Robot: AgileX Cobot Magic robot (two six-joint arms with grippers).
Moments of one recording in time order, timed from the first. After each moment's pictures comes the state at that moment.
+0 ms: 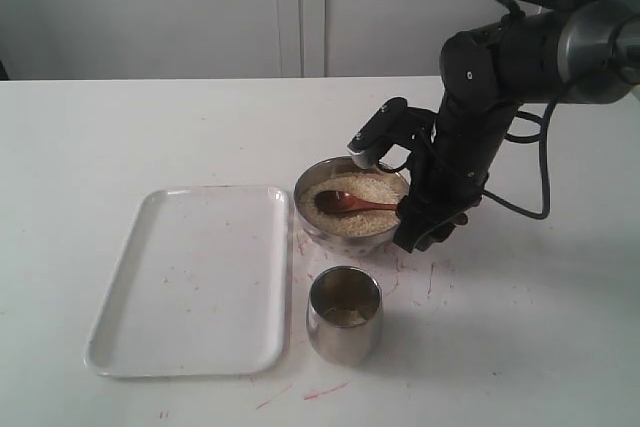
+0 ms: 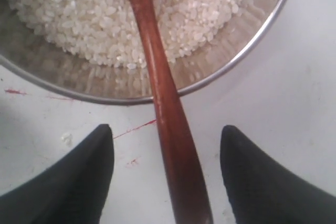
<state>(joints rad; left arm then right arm) -0.16 0.00 0.01 -0.17 0.08 -0.02 0.28 1.89 -1.30 -0.06 0.83 -0.48</state>
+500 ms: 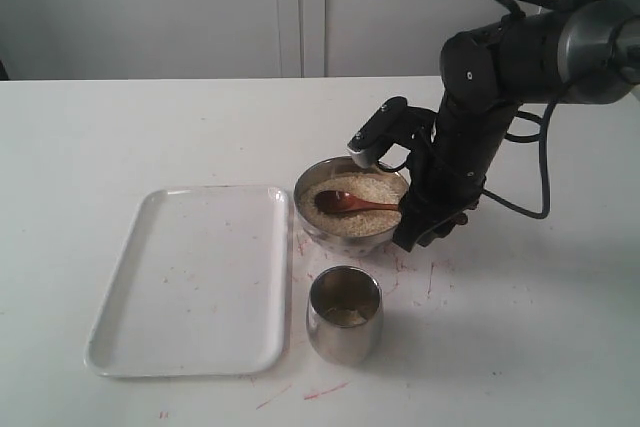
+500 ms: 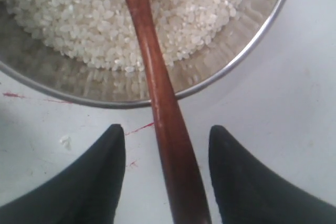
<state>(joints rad) -0.16 0.00 0.01 -0.17 0.08 -0.02 0.28 1.89 -1.30 -0.06 0.83 -0.48</state>
